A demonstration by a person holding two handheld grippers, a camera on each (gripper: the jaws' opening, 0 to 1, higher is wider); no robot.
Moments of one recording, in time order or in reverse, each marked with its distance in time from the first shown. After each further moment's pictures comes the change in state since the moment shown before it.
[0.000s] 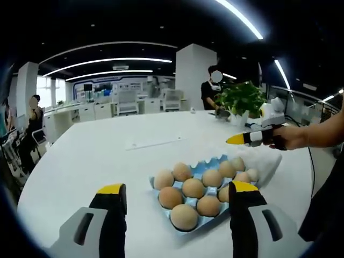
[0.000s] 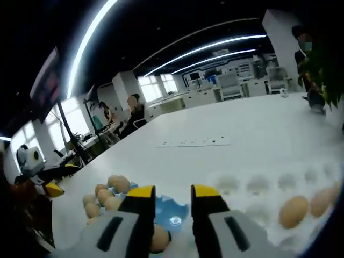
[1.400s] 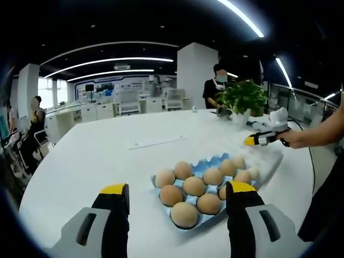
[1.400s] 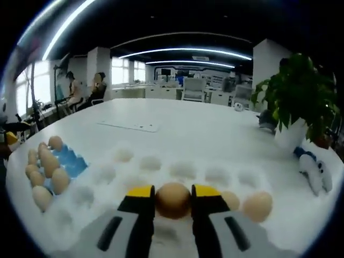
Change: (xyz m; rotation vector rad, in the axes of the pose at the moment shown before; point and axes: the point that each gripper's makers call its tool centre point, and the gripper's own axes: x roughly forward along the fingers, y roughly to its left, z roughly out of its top) left arm -0.005 -0.004 0.000 0.011 0.005 0.020; right arm -0.058 -0.128 -0.017 -0.211 0.060 -0.357
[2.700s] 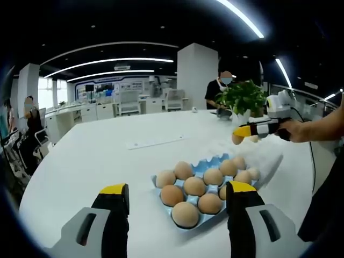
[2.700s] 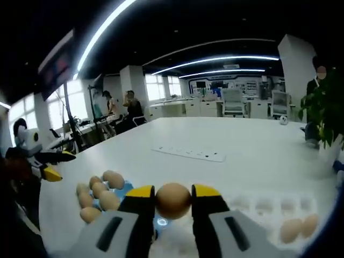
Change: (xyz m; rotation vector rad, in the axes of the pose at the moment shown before) left arm 0.000 0.003 0.001 -0.003 -0.007 -0.002; right arm 0.000 0.140 0.071 0.016 -0.107 0.368
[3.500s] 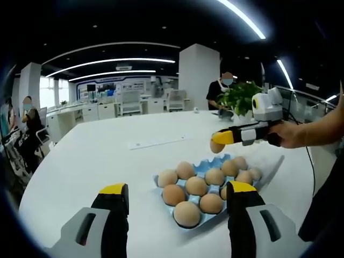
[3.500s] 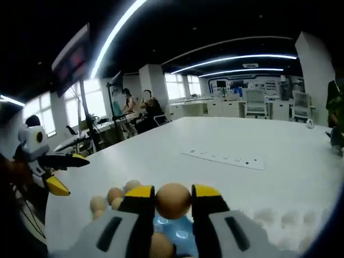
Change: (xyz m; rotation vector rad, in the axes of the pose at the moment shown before) left arm -0.002 0.004 -0.001 -0.007 0.002 0.014; right arm 0.061 0.071 0.007 -0.015 0.002 0.163
